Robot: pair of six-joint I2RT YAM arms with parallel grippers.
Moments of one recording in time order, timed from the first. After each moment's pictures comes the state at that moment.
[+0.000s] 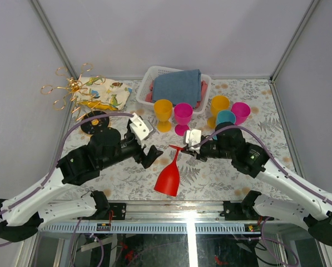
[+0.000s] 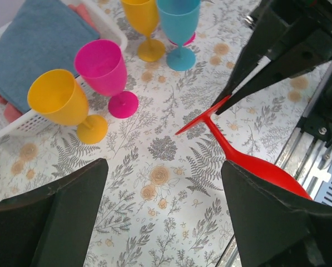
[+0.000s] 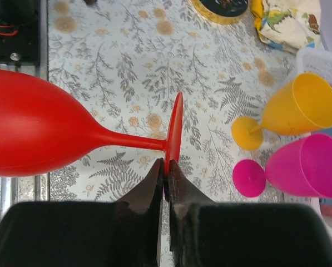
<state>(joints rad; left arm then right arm) -1.00 0.86 1.11 -0.58 -0.03 0.06 0.84 0.97 0.91 -0.37 -0.45 -0.48</state>
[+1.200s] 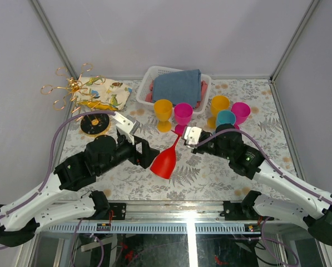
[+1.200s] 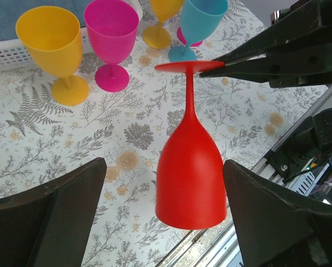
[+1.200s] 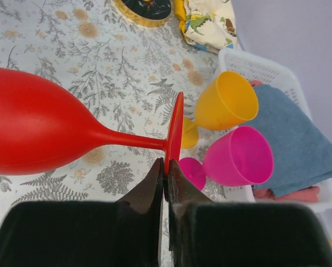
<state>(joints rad) -1.00 0.74 0.99 -0.55 -0.19 -0.31 0.84 0.96 0.81 -0.14 -0.22 -0.54</state>
